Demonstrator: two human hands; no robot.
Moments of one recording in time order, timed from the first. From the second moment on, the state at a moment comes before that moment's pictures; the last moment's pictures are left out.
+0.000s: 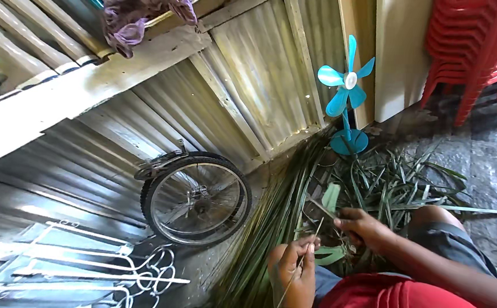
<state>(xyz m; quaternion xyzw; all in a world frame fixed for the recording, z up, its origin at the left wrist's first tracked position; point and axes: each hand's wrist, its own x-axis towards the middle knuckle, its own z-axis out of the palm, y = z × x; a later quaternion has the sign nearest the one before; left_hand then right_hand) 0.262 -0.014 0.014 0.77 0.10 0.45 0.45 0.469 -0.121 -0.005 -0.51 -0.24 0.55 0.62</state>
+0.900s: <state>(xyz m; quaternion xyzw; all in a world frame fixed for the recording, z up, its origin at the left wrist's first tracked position) 0.246 0.006 -0.003 0.85 0.18 0.38 0.32 0.518 -0.124 -0.082 -0.67 -0.06 0.42 0.60</state>
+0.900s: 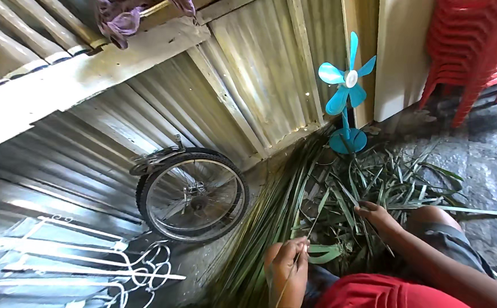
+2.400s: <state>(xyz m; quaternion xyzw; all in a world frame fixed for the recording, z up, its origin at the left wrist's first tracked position) 0.239 0.016 0.018 0.91 0.07 0.37 0.17 0.500 -0.146 -0.017 -0.49 -0.14 0.53 0.68</state>
